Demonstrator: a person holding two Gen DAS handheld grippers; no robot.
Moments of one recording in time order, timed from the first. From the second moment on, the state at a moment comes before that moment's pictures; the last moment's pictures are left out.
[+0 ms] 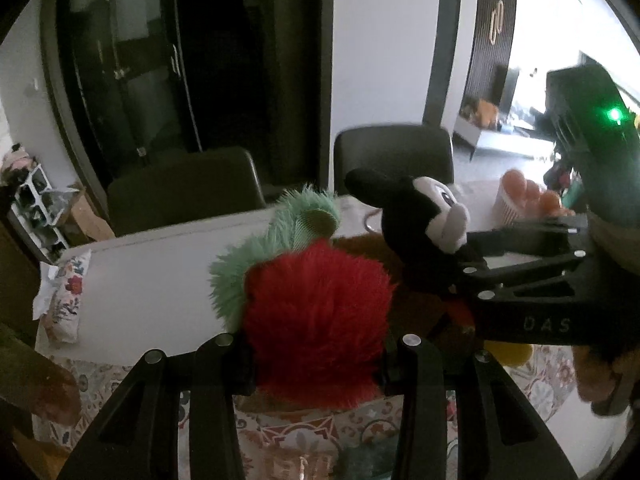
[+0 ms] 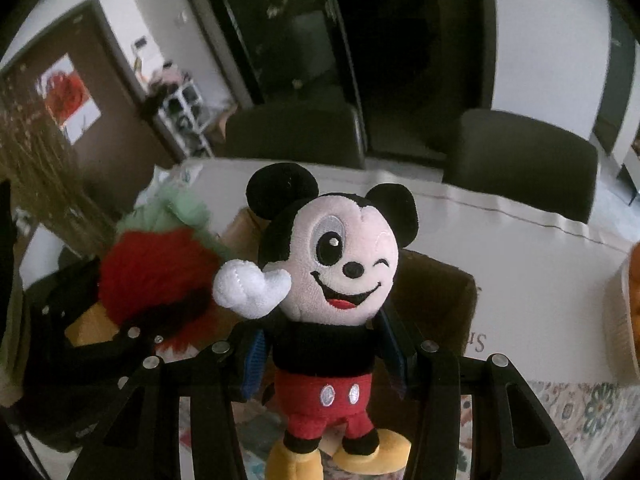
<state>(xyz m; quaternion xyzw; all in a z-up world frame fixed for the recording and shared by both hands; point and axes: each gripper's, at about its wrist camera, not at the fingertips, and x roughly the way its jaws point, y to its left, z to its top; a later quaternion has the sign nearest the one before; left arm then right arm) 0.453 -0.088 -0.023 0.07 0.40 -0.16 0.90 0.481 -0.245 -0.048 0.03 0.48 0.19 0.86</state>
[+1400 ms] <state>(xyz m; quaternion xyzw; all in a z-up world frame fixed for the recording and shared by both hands) 0.419 -0.049 -0.021 0.09 0.46 -0.10 0.88 0.447 -0.218 -0.047 -0.04 0.52 0.11 0.85</state>
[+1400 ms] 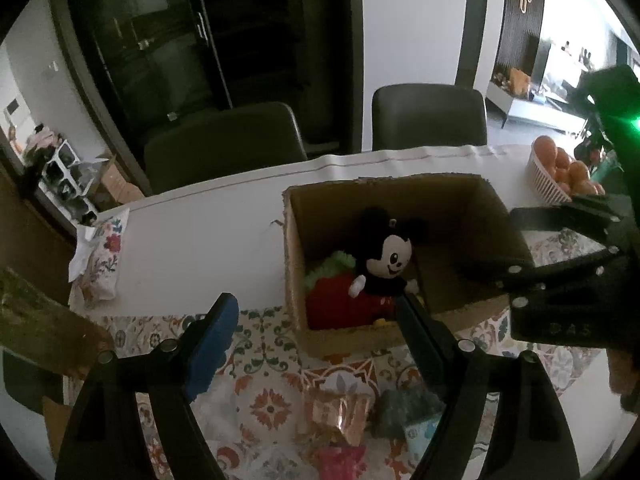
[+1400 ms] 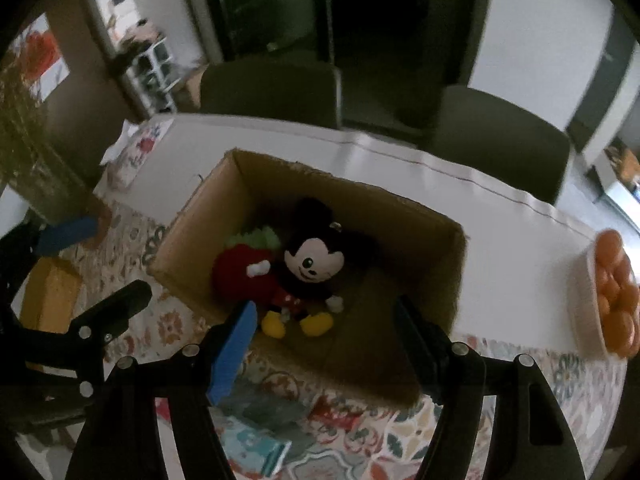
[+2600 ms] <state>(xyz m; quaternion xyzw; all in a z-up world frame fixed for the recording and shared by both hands) 0.255 0.019 -0.047 0.07 0.40 -0.06 0.91 0.274 -0.165 -0.064 0.01 0.42 0.03 0.90</state>
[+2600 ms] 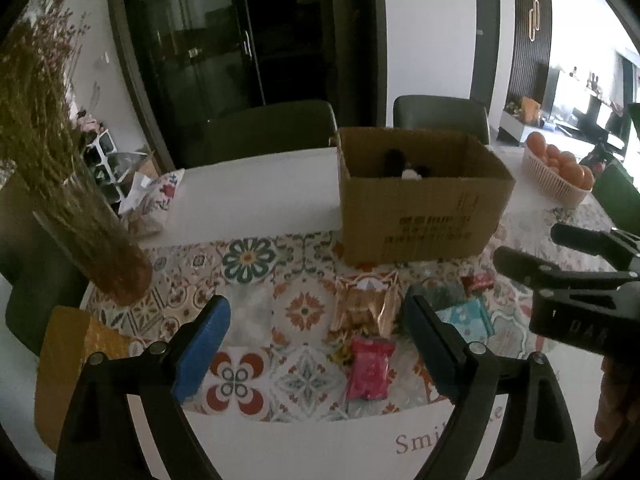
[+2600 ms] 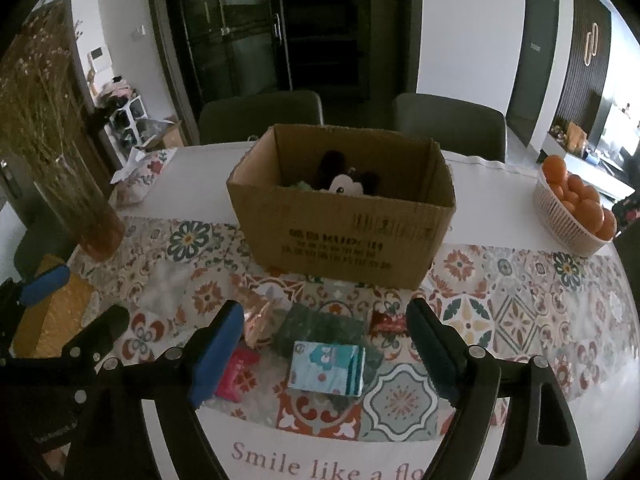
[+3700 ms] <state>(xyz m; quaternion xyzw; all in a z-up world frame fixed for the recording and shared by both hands) 0.258 0.011 -0.168 0.05 0.49 -0.11 0.86 0.291 -0.163 -0.176 0.00 0.54 0.00 0.84</state>
